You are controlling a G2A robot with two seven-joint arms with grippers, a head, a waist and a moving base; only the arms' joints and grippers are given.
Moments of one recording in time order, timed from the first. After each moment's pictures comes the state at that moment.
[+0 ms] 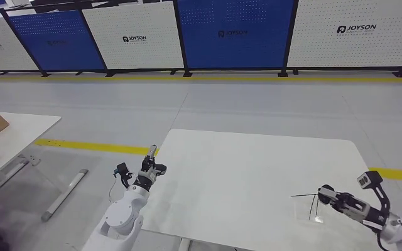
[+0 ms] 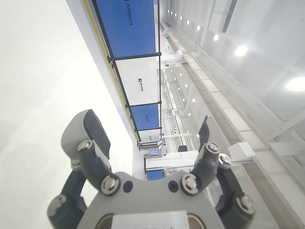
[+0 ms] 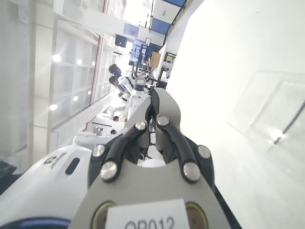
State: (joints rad) left arm 1.73 -1.15 -1.60 -1.80 -0.42 0.00 0.00; right arm -1.42 -0.92 1.52 -1.48 0.48 -0.20 1.07
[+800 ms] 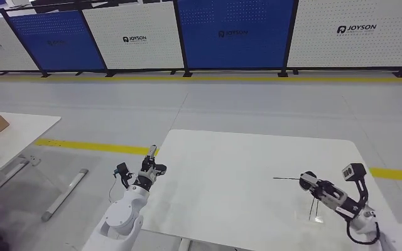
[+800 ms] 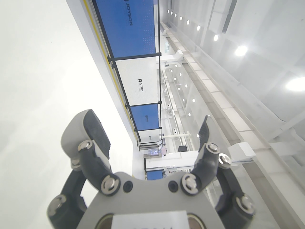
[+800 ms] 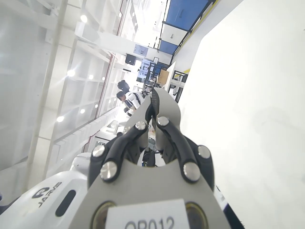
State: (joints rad) left arm 1.73 -1.15 -1.60 -1.80 -0.42 0.00 0.00; right arm -1.45 -0.95 1.42 -1.63 0.49 -0.17 0.79
